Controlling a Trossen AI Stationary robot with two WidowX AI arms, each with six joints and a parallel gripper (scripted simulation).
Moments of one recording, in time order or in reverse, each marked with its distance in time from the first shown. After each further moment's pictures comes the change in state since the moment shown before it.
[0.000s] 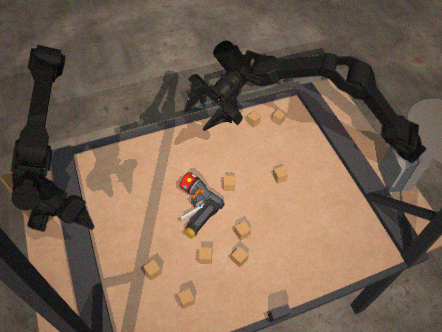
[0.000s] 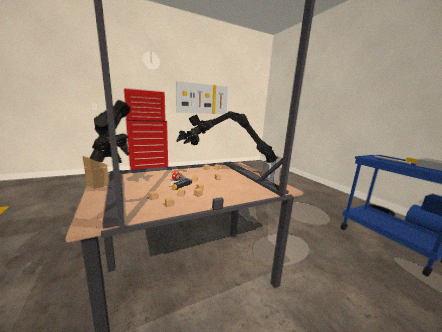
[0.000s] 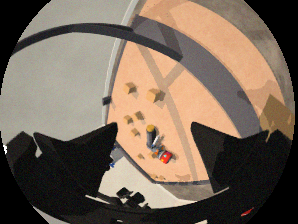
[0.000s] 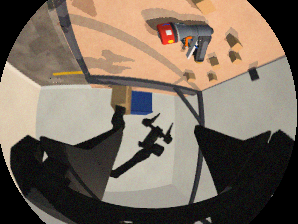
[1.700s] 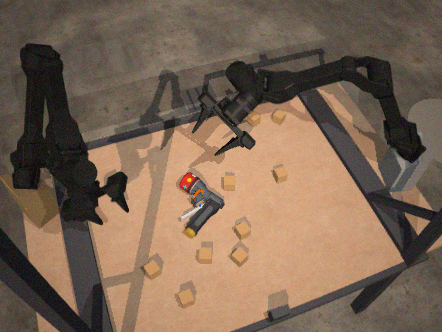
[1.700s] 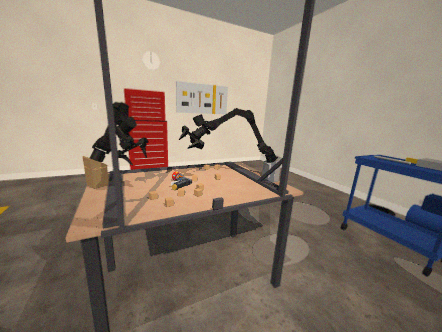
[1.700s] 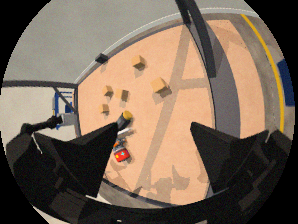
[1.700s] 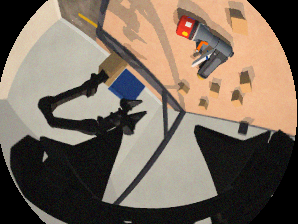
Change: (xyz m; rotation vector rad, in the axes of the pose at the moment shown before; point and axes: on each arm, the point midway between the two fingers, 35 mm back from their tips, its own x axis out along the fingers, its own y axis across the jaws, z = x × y) left arm 0.047 0.013 -0.059 -0.730 -0.012 -0.104; right arm 0.026 -0.085 -0.021 -0.650 0.002 0.009
